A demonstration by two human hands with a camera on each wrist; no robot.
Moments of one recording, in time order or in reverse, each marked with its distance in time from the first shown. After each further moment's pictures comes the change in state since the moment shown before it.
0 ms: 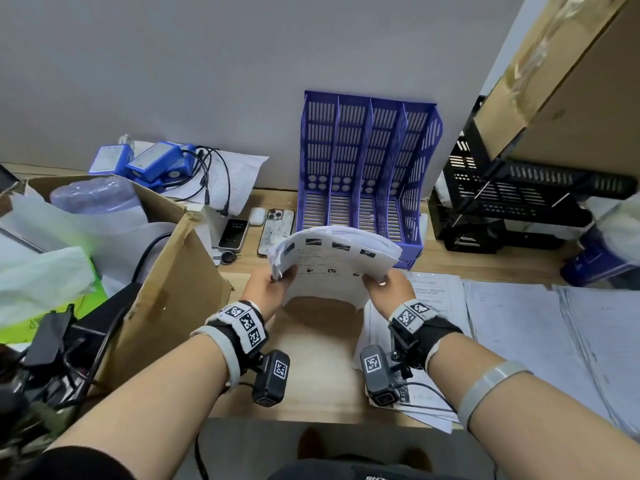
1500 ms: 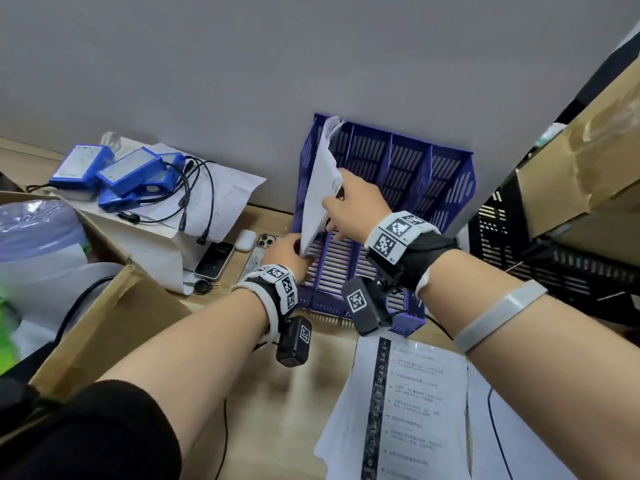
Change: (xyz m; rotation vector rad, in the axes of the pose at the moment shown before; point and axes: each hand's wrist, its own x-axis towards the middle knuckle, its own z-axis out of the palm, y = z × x) left_hand 0.168 0.058 0.059 0.483 0.088 -0.206; right_hand 0.154 -0.182 -0.073 -0.051 -0.256 -0.454
